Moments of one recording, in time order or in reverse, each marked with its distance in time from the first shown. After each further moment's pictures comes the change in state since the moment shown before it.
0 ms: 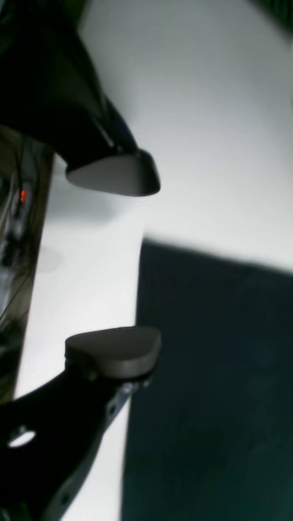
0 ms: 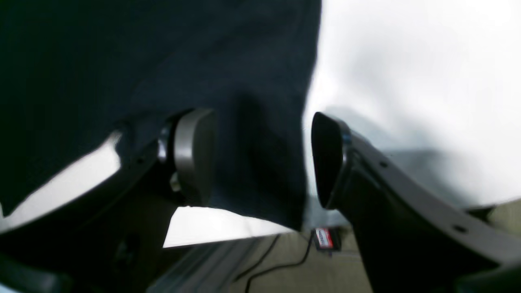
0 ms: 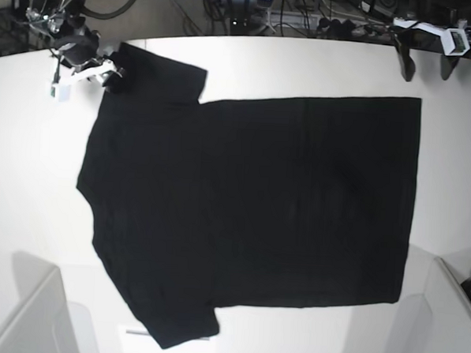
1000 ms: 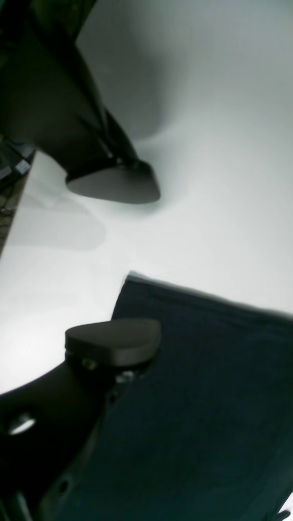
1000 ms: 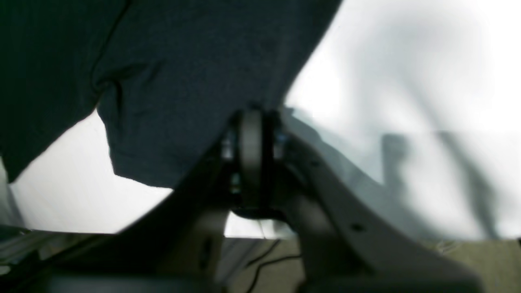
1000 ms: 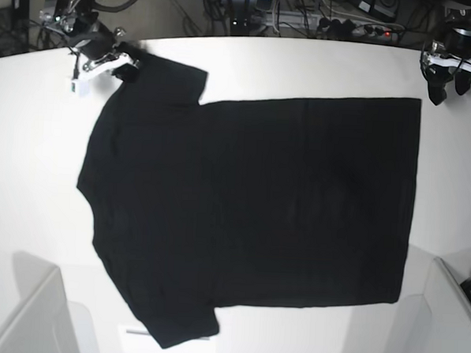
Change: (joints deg) left arm -19.7 3.2 -20.6 -10.2 -14.1 -14.3 30.9; right arm -0.7 3.3 -8.0 -9.3 3.8 1.5 5.3
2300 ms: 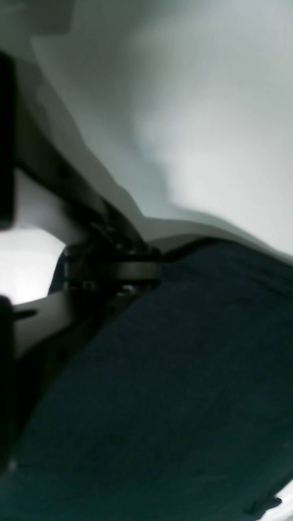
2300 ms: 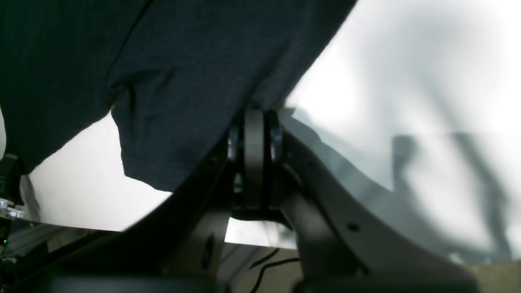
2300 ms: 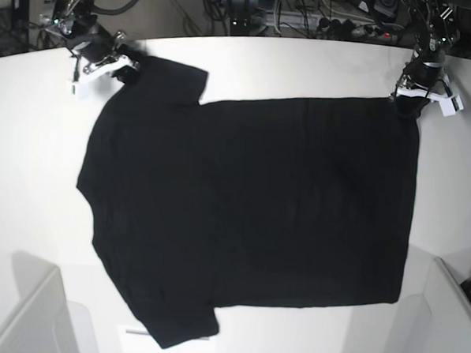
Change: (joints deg) left arm -12.6 -0.3 12.8 -13.3 -0.9 5.2 -1.5; right arm 0.5 0.4 1.9 -0.3 0.3 0.7 -0.5
